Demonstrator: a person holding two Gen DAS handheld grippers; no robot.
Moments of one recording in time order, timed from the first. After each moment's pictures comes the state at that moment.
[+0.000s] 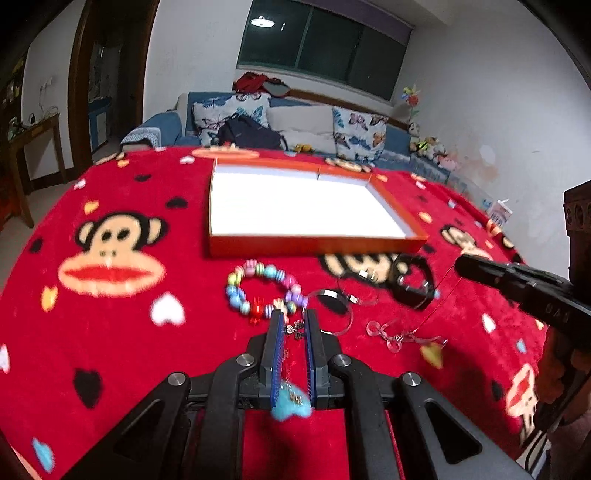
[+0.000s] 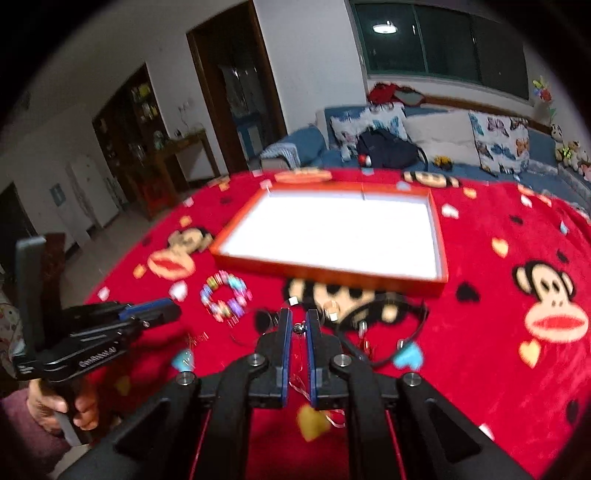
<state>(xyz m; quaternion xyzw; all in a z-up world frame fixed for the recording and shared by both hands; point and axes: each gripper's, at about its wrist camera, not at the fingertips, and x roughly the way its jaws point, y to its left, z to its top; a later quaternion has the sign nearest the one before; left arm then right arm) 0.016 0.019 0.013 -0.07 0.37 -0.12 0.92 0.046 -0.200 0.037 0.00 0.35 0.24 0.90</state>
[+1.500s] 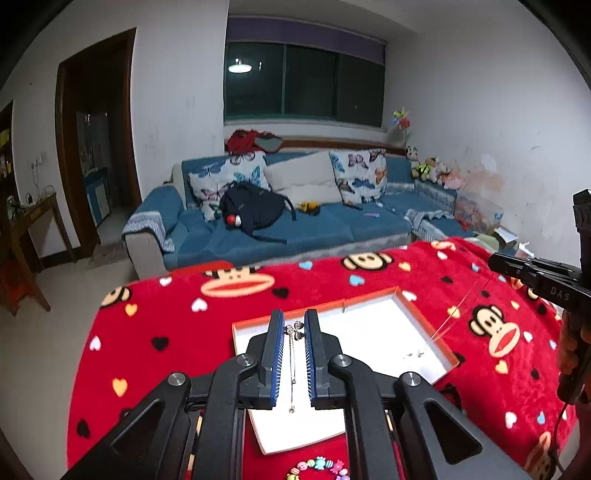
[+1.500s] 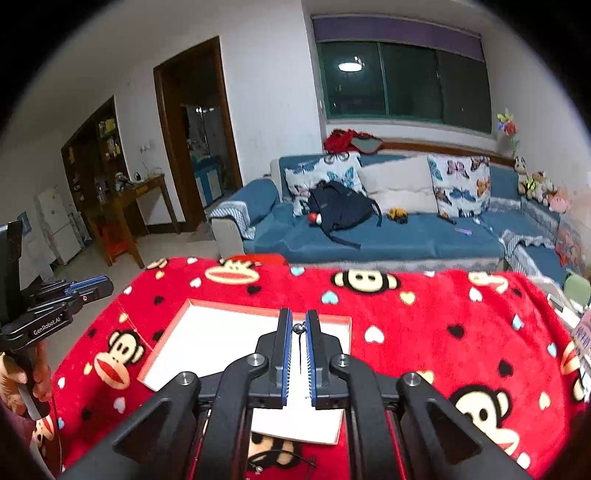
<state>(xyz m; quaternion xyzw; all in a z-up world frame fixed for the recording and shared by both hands) 0.180 0.029 0.153 0.01 0.31 -0.11 0.95 0.151 -0.244 0.102 0.00 0.29 0.16 0.94</state>
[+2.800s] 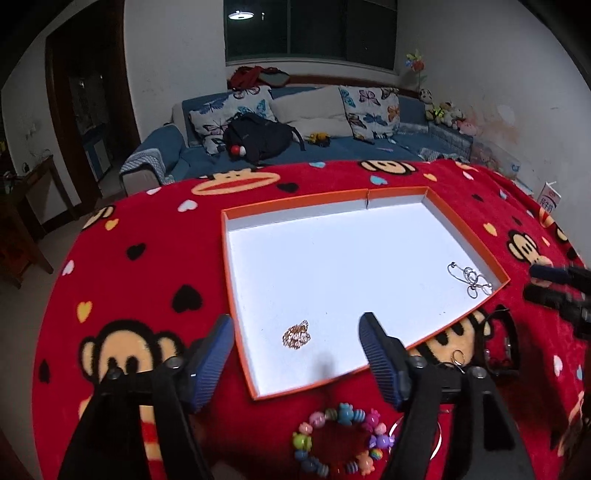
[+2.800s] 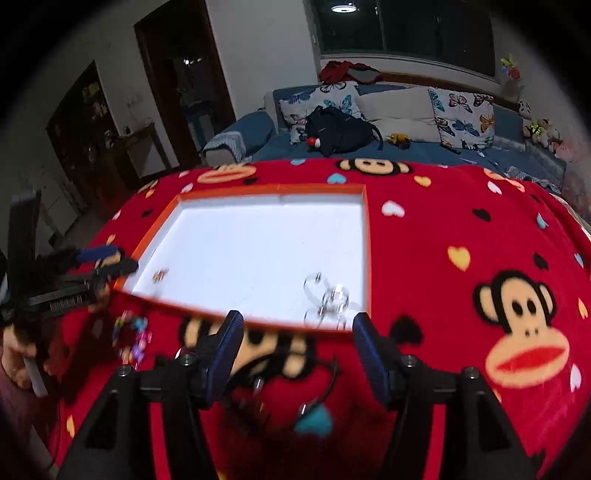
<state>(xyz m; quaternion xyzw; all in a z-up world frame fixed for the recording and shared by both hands) 0.183 0.015 0.012 0.03 0.41 -0.08 0.91 0.113 -0.235 0.016 0.00 0.41 0.16 0.90</state>
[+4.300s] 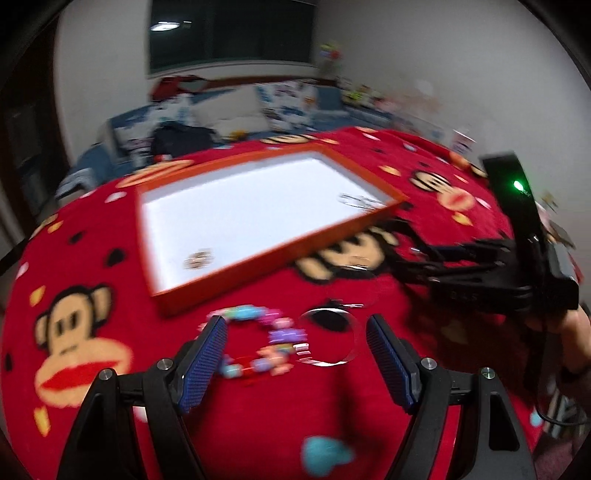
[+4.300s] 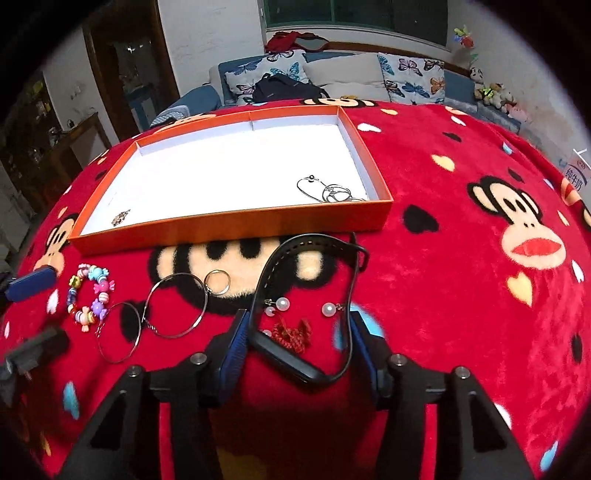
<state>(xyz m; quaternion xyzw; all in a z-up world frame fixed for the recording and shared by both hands) 0.084 -0.015 -0.009 0.07 0.41 -0.25 0.88 0.081 -0.203 -0.042 0.01 0.46 0.04 0.89</state>
